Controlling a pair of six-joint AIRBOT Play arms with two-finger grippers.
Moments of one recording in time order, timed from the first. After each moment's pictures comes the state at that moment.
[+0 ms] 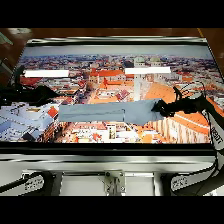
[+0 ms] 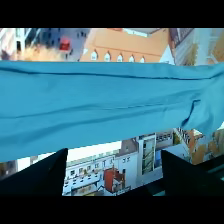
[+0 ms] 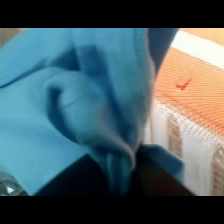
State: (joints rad) left arm 0.25 -1.28 1.13 0.75 -1.24 -1.20; right arm -0.25 -1.71 1.11 -0.84 1.08 1.17
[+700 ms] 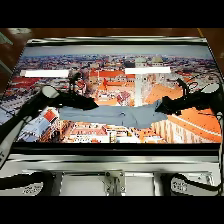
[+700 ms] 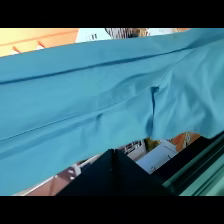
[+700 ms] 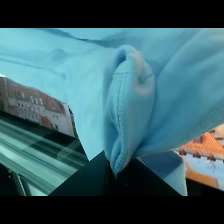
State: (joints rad) left arm -0.35 -1.45 1.09 0.70 -0.84 -1.23; right arm -0.24 -1.38 1.11 -0.87 1.43 1.28
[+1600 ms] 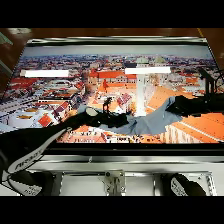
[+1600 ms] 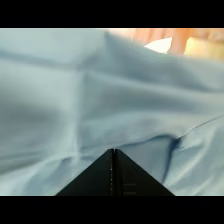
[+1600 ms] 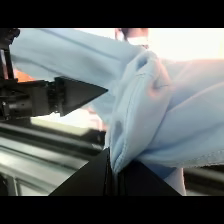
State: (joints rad) left arm -0.67 -1.70 1.09 0.15 -0.60 -1.23; right arm -0.23 -0.99 1.11 -0.94 1.48 1.42
